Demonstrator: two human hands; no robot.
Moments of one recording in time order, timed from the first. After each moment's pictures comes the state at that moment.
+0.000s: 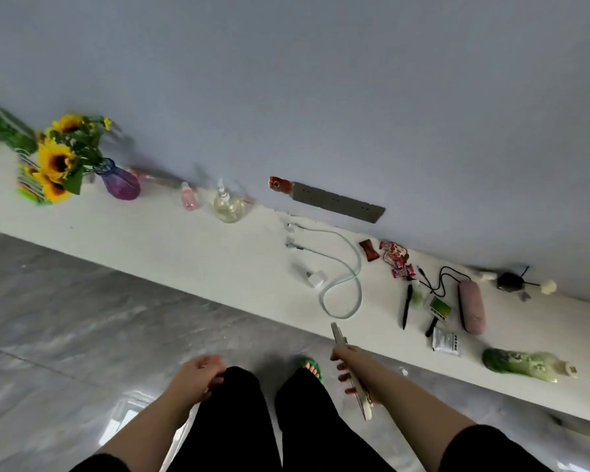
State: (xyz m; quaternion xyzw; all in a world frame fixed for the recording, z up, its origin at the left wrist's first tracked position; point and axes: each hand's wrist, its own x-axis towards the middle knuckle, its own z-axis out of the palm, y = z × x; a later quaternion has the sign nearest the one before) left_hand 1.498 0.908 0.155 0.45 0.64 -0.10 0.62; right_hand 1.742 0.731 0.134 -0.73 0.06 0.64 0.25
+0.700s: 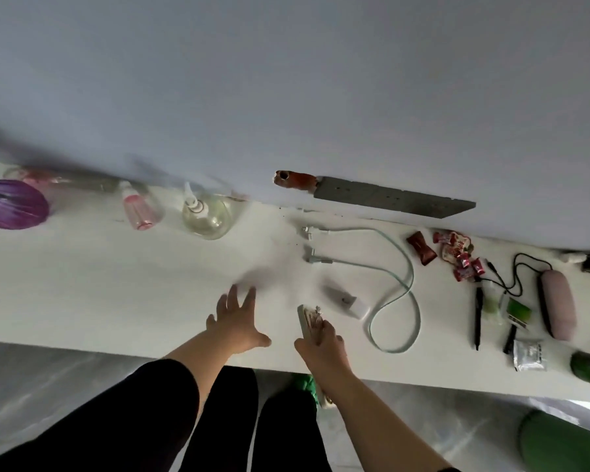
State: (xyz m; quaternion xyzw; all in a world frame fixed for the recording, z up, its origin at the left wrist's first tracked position) left_hand 1.663 1.123 -0.068 0.77 0.36 -0.43 0.31; right_hand 1.732 0.964 -0.028 -0.82 0.11 0.51 0.22
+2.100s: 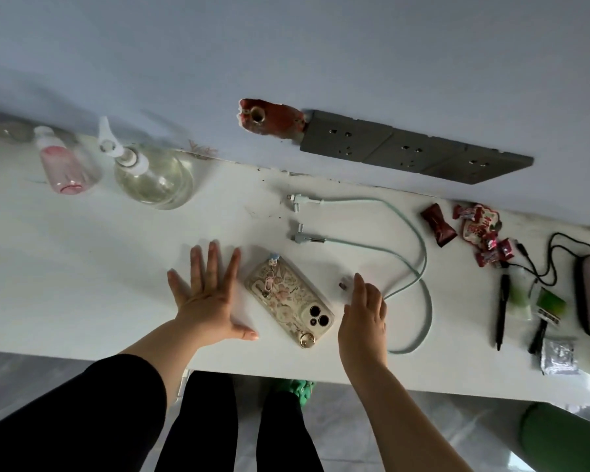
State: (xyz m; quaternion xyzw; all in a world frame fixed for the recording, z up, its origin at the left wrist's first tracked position) left_hand 1.669 1.121 -0.146 0.83 0.29 -0.41 0.24; right_hand 1.787 0.908 -0.124 -0.95 -0.10 0.27 0.09
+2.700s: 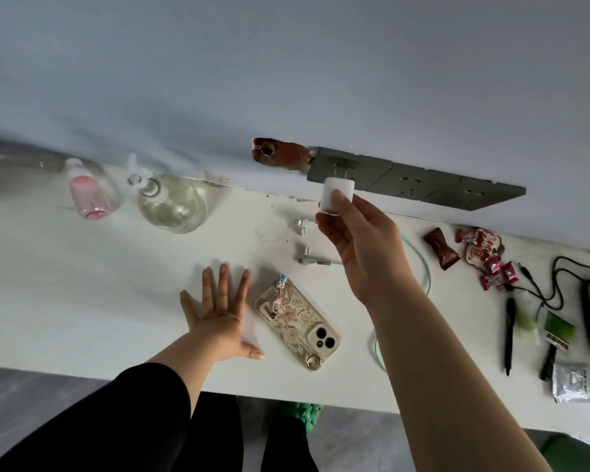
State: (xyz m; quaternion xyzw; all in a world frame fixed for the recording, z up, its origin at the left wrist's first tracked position) left_hand 1.681 1.120 -0.136 0.81 0.30 -0.47 0.21; right_hand 1.879 1.027 -0.012 -0.58 0.13 0.38 0.71
